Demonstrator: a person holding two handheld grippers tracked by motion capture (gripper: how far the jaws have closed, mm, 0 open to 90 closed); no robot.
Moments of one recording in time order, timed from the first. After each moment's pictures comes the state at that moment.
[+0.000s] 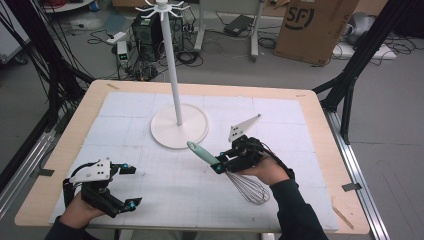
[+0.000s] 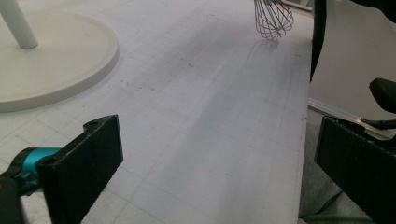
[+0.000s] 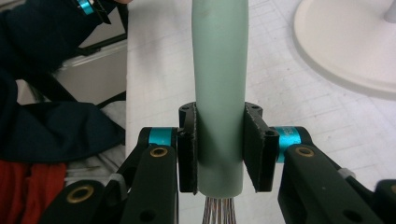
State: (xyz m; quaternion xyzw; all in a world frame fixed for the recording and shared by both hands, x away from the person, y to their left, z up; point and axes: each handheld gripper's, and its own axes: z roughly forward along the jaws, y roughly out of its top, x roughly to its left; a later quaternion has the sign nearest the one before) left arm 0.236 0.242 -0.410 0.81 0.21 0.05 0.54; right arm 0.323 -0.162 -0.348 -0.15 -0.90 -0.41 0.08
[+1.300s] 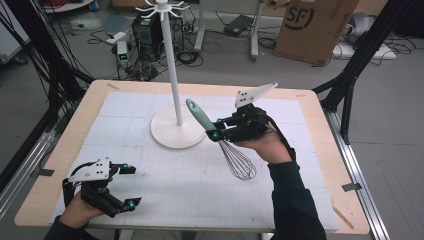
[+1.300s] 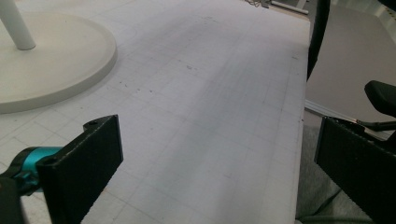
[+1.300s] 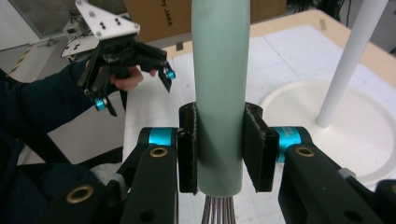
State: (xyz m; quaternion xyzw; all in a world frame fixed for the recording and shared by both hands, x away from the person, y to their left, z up) left arm 0.236 0.244 -0.410 0.81 0.21 0.04 0.54; right arm 0.342 -0.157 -0.266 -0.14 -0.85 -0.50 0.02
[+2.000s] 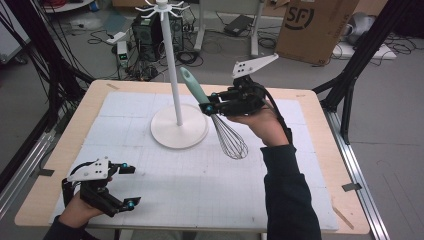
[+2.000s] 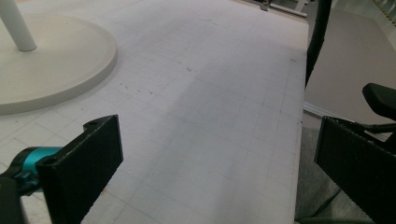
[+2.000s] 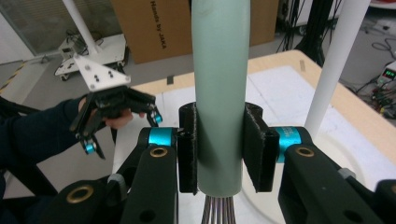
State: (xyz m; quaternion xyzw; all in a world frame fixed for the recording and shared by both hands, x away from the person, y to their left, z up) left arm 0.237 0.245 -0.409 0.81 0.21 0.04 0.55; right arm 0.368 -0.143 -0.220 -0.13 -0.83 -0.53 -0.01
